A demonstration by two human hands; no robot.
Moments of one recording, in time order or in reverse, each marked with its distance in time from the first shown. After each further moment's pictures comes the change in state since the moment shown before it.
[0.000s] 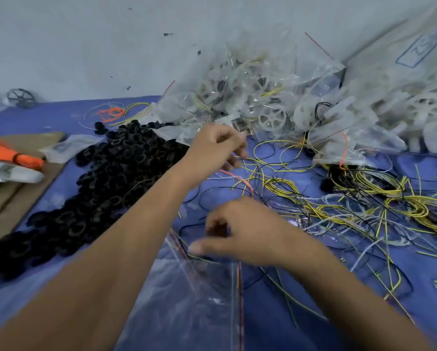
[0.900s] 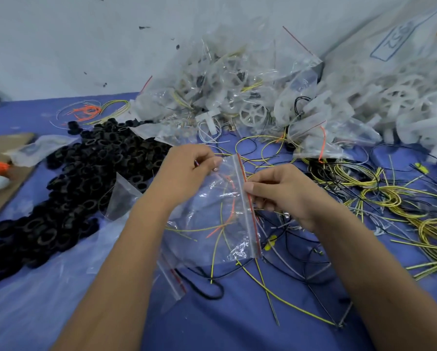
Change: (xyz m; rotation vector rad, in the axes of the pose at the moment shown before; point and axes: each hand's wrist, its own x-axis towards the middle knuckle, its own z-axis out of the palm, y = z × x) left_hand -0.015 -0.039 0.000 0.479 0.093 0.207; right_hand -0.018 0.090 -0.027 0.896 0.257 0.314
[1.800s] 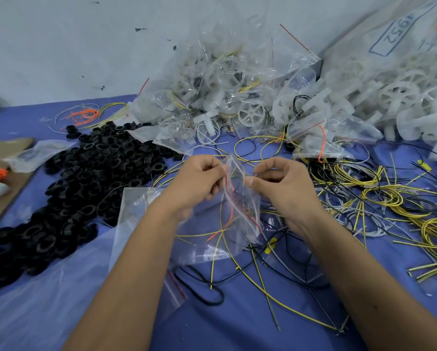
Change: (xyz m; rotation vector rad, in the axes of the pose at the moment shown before) left_hand -0.006 0.024 0.023 -0.492 -0.126 -0.340; right_hand 0.012 0.017 0.011 0.125 0.438 -0.093
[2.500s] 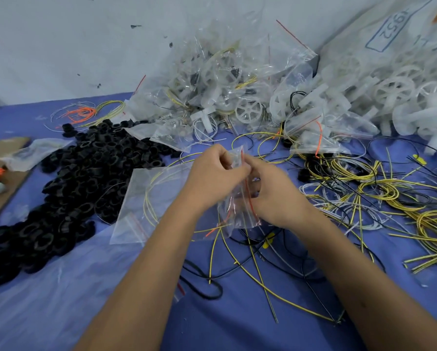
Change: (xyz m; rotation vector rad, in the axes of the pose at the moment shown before) left_hand -0.003 0.012 0.028 0.258 0.140 0.132; right_hand -0.004 0.001 0.008 -0.310 -0.321 -0.246
